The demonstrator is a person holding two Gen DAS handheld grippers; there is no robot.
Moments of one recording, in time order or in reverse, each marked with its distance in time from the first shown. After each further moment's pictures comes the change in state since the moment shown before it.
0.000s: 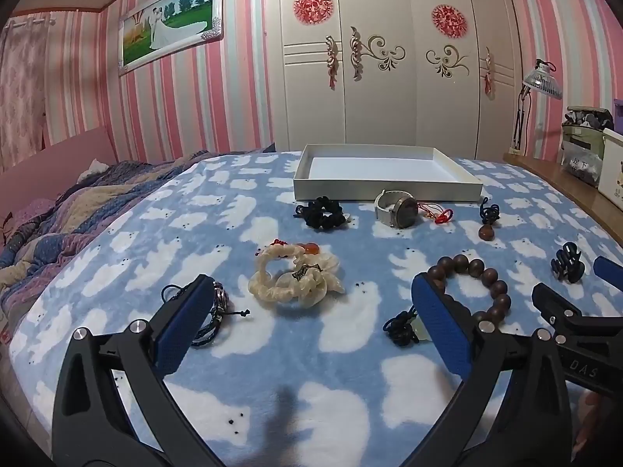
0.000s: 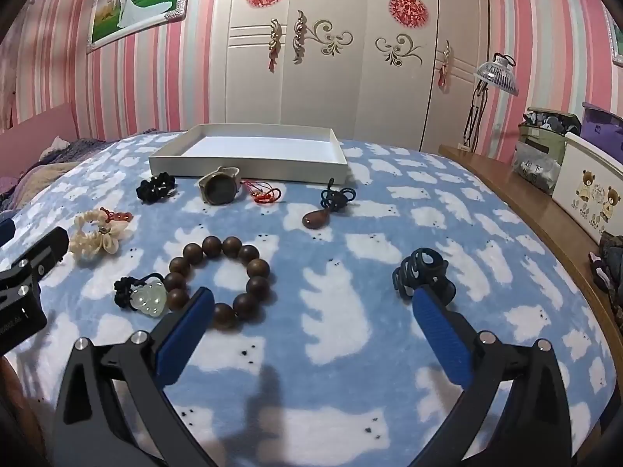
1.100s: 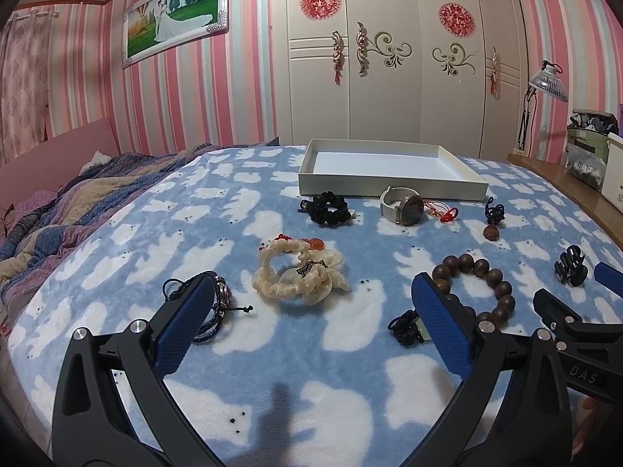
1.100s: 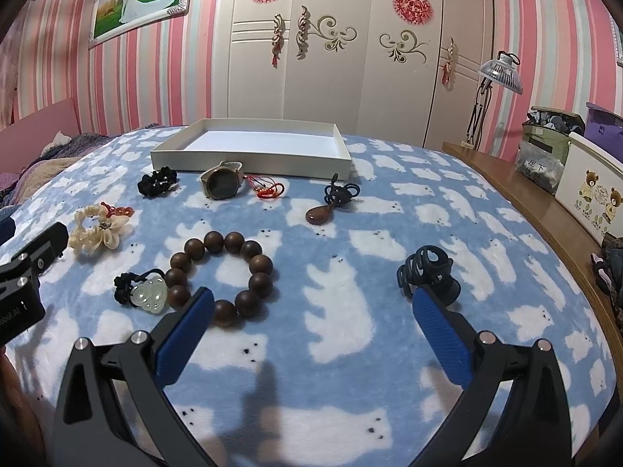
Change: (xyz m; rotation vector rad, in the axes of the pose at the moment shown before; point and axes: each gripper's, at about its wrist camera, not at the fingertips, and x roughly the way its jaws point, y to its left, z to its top) left arm 0.004 0.002 0.000 -0.021 0.020 0.010; right arm 0.004 0.004 -0.002 -0.012 0.013 0.005
